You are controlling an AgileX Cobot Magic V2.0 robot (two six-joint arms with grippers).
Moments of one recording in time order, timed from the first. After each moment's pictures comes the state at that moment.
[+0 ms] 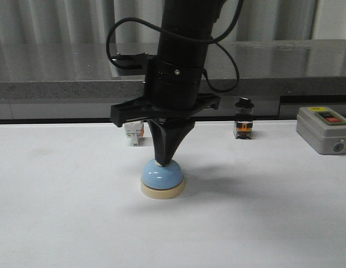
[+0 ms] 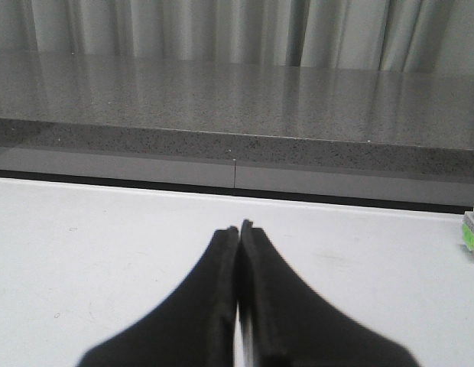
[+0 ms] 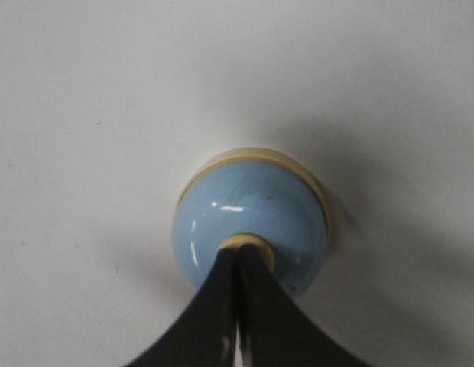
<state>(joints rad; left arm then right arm) 0.09 -0.01 0.00 -0.03 0.12 -0.06 0.64 2.10 -1.67 0.10 0.99 -0.04</state>
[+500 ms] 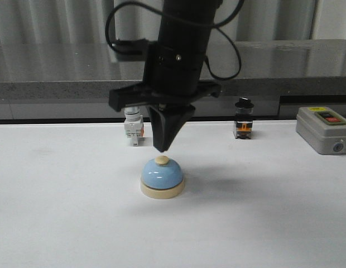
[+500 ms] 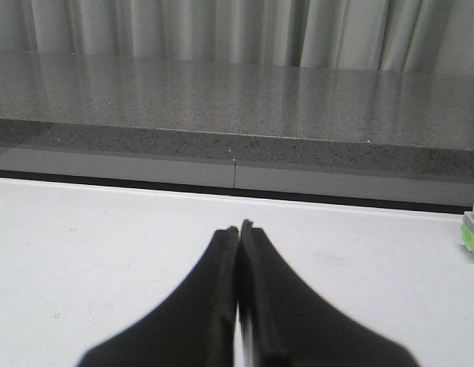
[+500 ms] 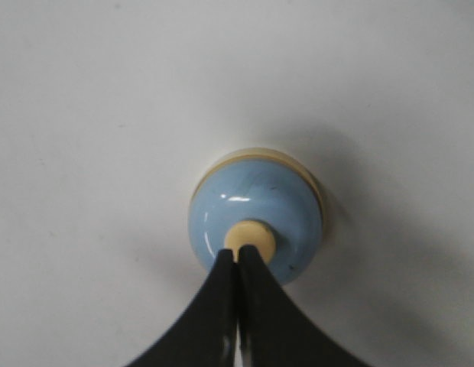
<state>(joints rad) 0.09 -0.01 0.00 -0.03 0.12 -0.06 0.64 2.04 -1.67 0.10 0.99 -0.04</state>
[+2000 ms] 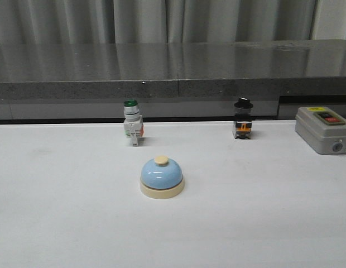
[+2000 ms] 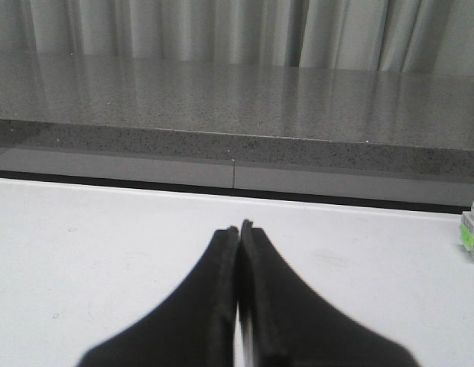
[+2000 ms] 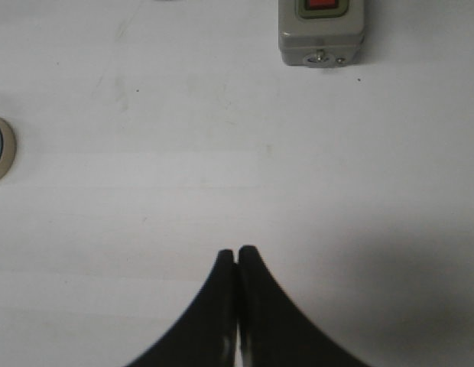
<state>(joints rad) 0.09 -0.01 0.00 -0.03 0.12 -0.06 0.02 1.08 -0.86 0.16 0.82 -0.03</state>
